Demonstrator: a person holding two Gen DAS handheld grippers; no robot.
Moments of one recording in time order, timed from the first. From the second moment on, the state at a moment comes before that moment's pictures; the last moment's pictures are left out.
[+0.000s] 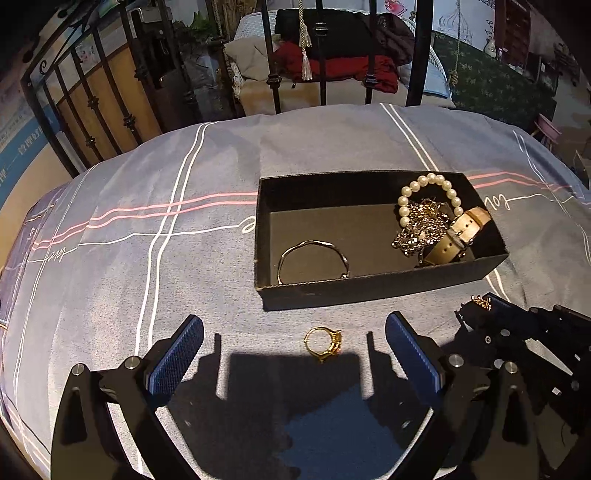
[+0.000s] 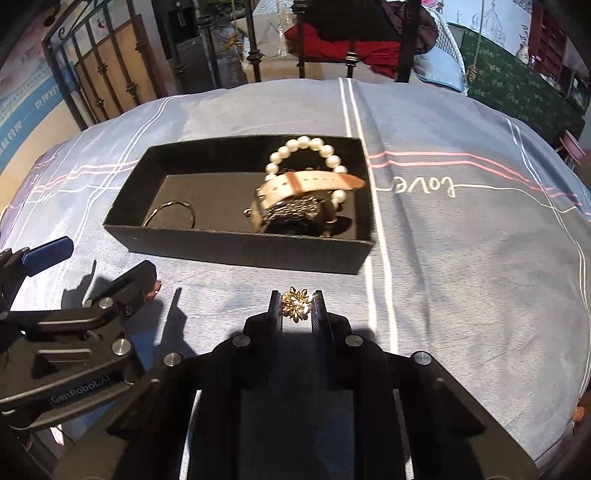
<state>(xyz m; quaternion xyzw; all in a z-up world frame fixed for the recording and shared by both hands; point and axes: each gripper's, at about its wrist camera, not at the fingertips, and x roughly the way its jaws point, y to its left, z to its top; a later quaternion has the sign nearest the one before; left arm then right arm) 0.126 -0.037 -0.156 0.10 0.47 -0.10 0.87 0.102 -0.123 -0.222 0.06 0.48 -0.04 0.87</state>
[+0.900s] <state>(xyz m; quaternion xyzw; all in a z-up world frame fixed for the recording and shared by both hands) 0.164 -0.033 -0.104 0.09 0.42 -0.07 0.90 0.144 -0.128 -0.156 0.04 0.44 -0.04 0.90</state>
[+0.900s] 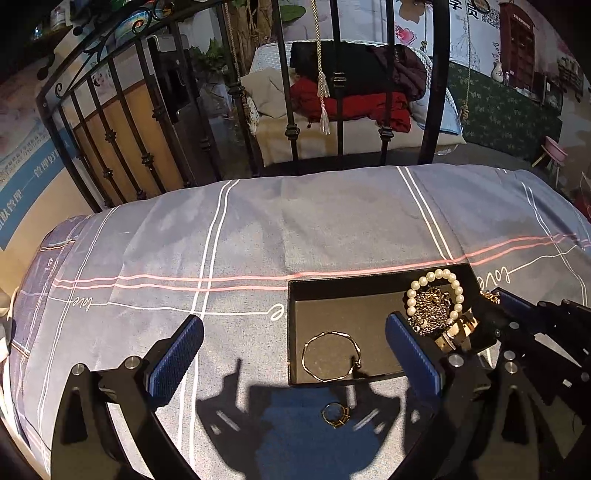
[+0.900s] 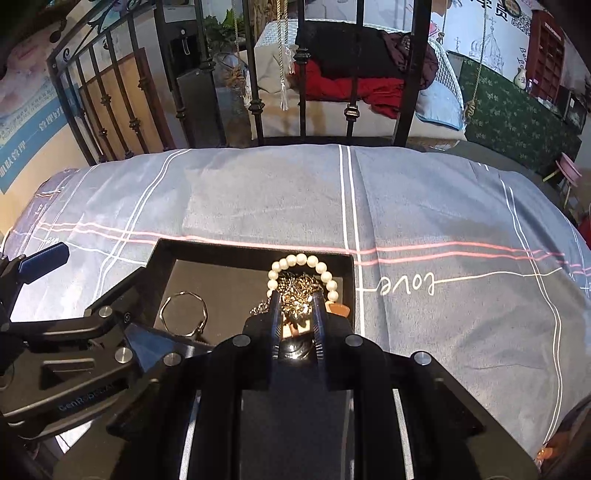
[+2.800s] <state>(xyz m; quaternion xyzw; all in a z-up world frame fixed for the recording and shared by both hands) 0.136 -0.001 -0.119 0.09 0.45 -0.07 0.89 0.104 -0.124 -0.151 0.02 0.41 -0.09 0.91</state>
